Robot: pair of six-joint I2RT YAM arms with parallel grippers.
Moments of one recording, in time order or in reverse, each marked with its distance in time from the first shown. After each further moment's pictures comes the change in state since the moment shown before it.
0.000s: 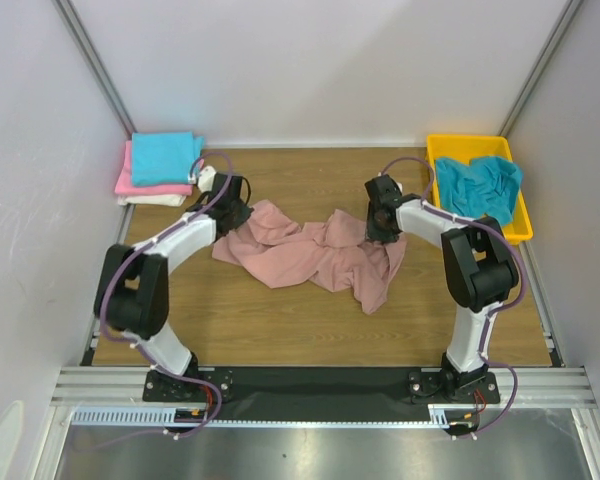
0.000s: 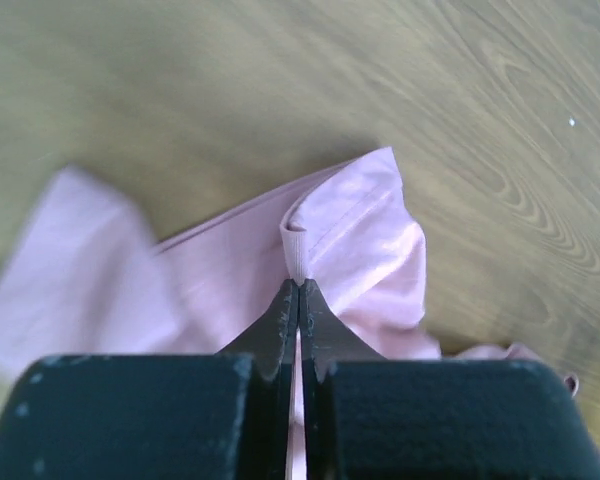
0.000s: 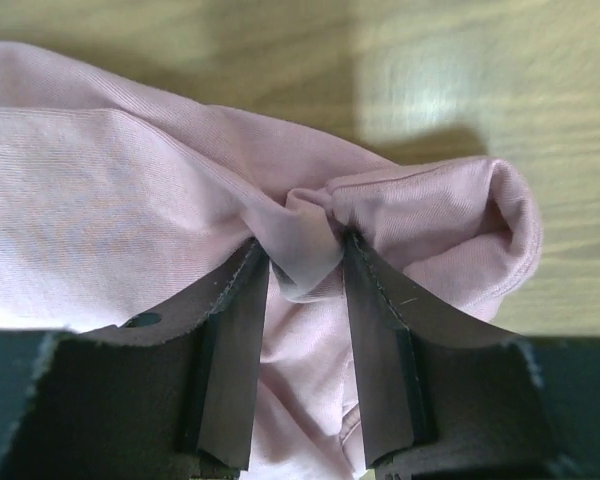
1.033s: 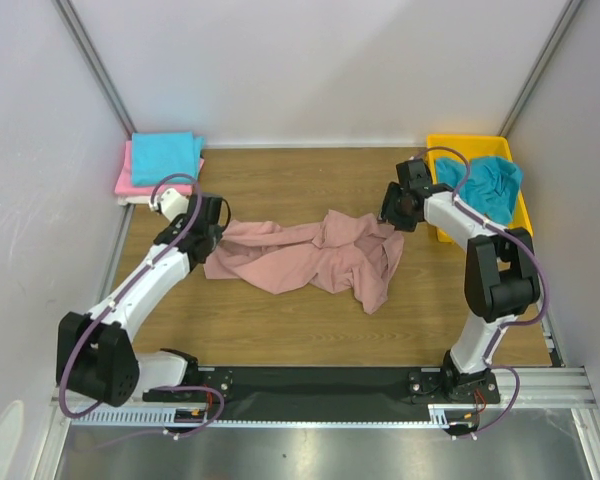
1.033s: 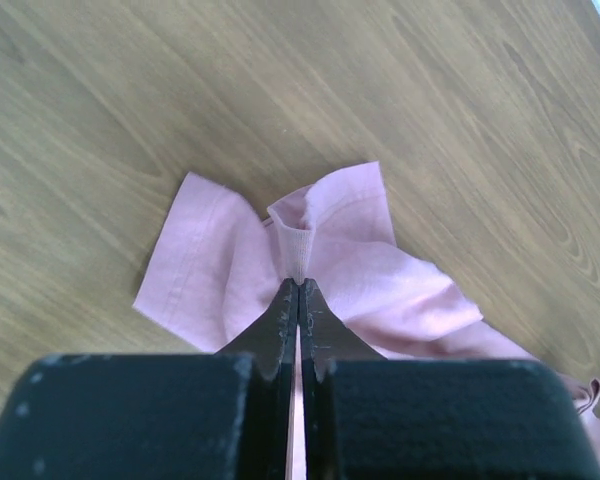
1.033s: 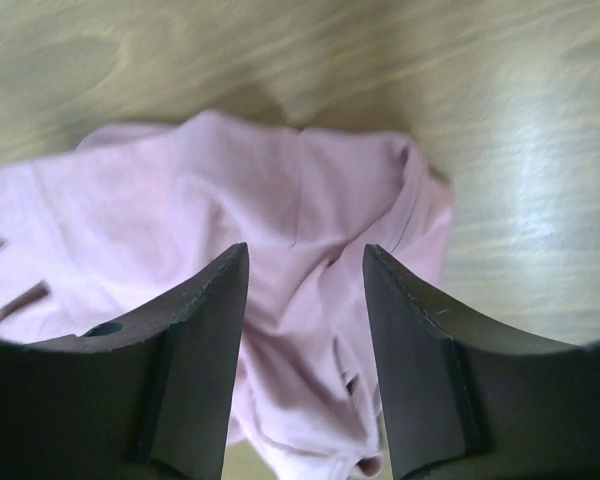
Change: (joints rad) left arm 0.000 -0.444 -0.203 -0.301 -0.271 -0.135; right arm -0.143 -0.105 0.035 -0.032 -0.164 0.088
